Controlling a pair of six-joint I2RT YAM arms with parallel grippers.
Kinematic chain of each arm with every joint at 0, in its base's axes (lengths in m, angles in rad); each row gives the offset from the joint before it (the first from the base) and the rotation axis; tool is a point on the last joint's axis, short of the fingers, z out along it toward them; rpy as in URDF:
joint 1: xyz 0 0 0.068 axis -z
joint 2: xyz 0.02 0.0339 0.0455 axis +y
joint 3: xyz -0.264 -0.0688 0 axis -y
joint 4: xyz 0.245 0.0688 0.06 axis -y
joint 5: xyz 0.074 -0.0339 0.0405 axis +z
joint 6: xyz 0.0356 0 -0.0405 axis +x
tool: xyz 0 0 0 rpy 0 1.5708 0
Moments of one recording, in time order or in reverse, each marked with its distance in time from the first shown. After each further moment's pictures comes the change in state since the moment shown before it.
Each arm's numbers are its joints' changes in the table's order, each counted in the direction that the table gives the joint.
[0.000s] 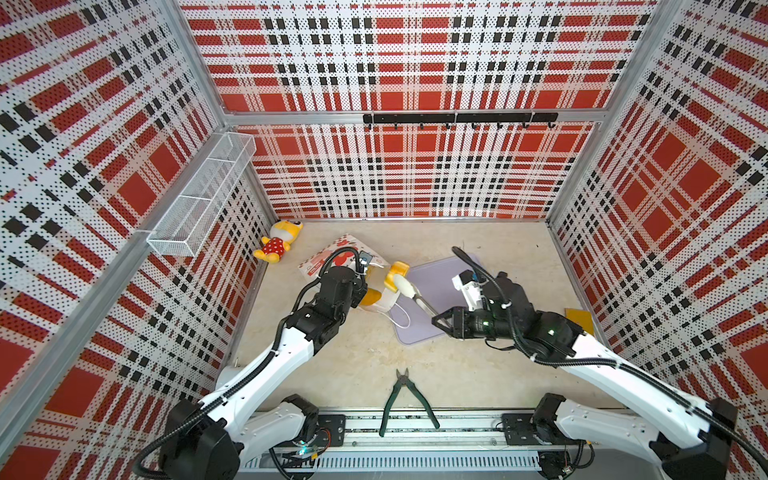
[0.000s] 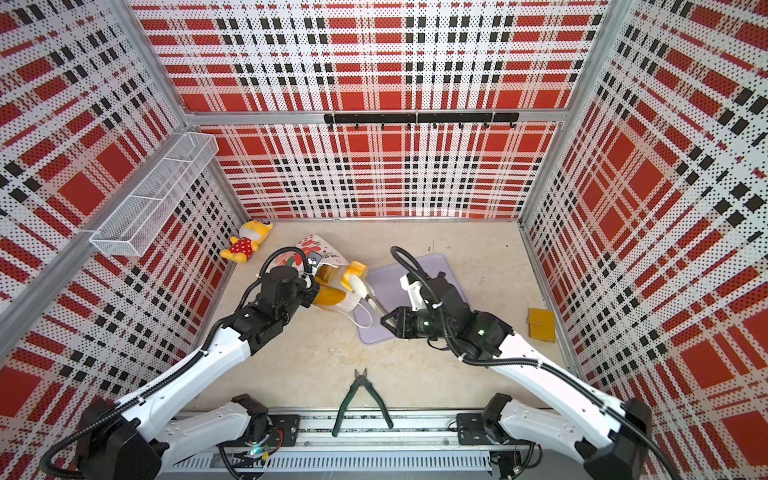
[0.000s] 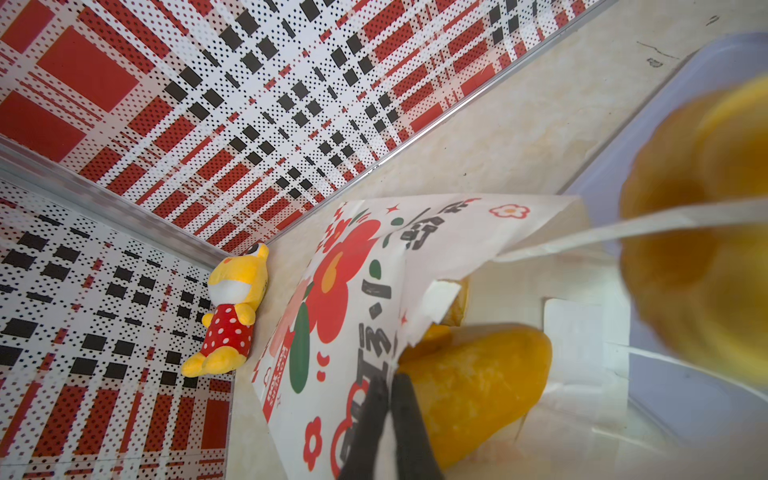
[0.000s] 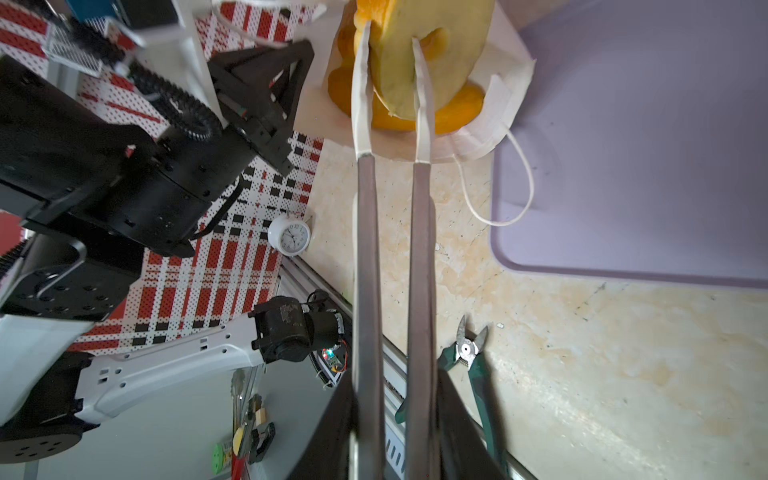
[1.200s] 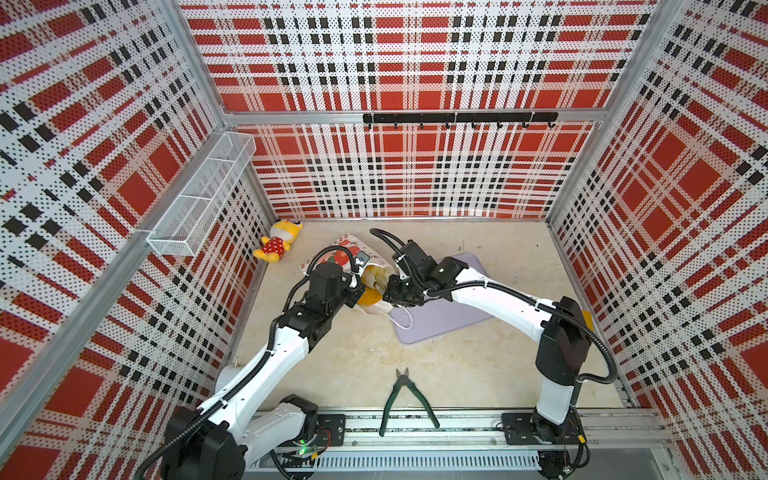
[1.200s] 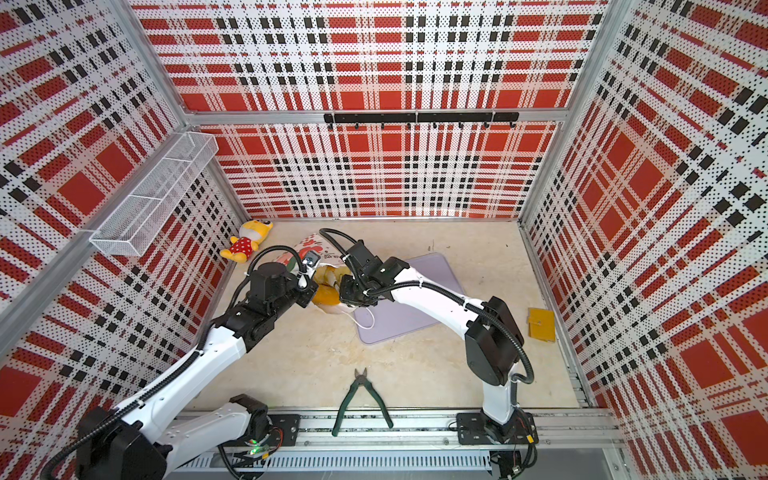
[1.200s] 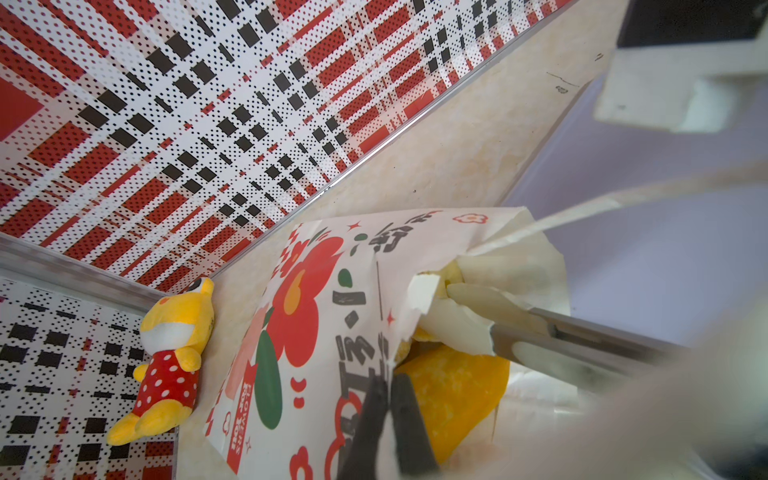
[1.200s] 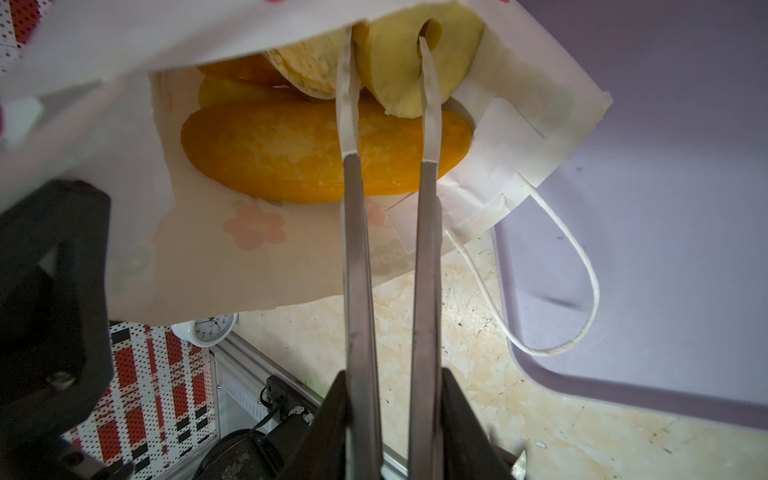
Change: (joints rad) left arm -0.089 -0.016 -0.006 0.008 -0.275 0.072; right arm -0.109 0.890 0.725 -0.203 -0.123 0.062
